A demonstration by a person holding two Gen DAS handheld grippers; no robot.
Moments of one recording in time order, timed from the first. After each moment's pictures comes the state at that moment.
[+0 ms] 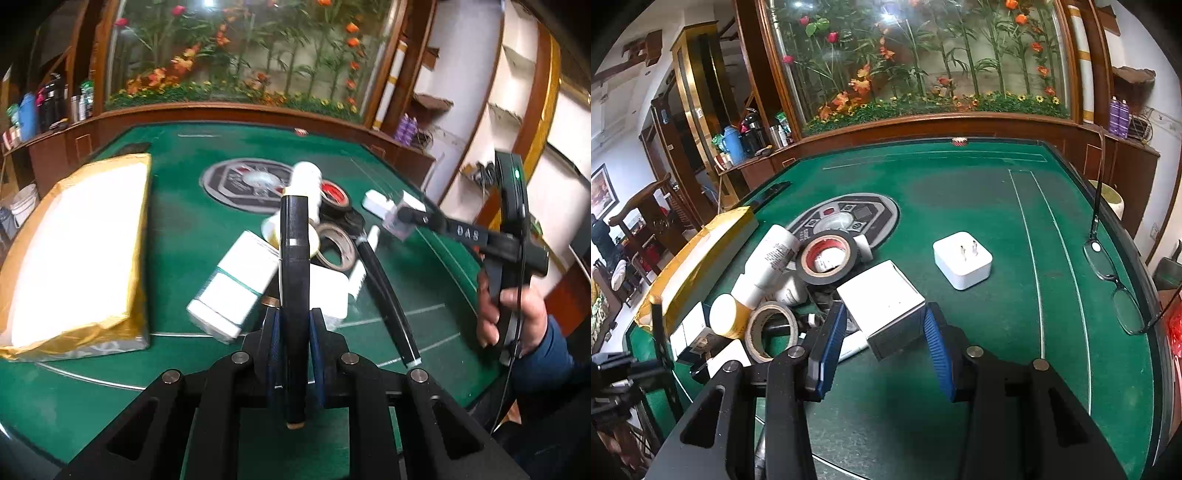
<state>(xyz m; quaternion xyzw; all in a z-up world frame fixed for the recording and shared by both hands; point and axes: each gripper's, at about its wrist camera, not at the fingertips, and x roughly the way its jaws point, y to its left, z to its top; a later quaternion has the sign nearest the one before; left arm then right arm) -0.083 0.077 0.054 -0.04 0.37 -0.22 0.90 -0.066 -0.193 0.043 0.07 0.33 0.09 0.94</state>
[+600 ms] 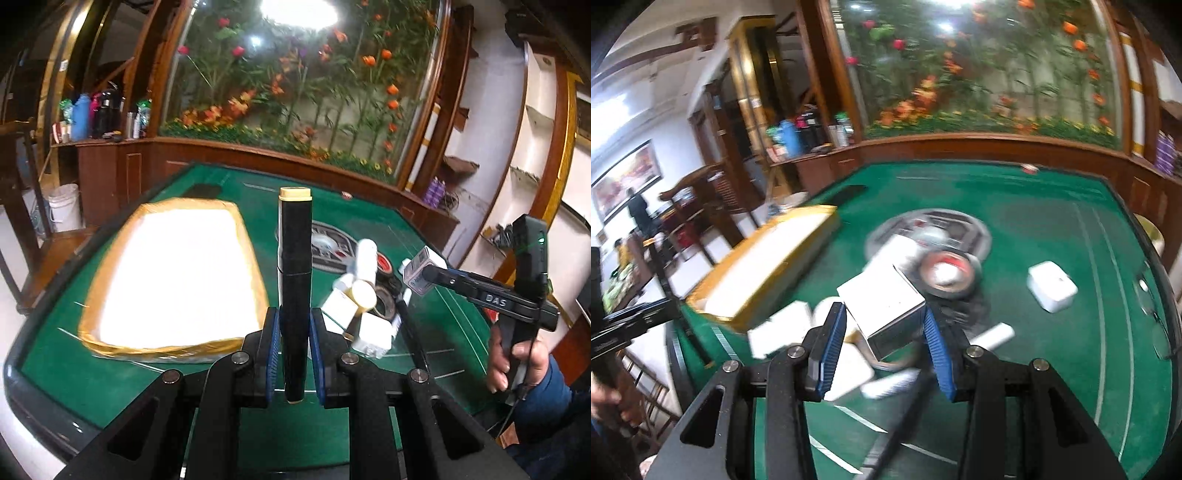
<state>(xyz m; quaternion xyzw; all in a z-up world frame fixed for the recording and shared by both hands) -0.117 0.170 0.096 -0.10 0.29 -0.15 0.94 -0.095 -0.111 0.086 0.04 0.31 0.20 0.93</state>
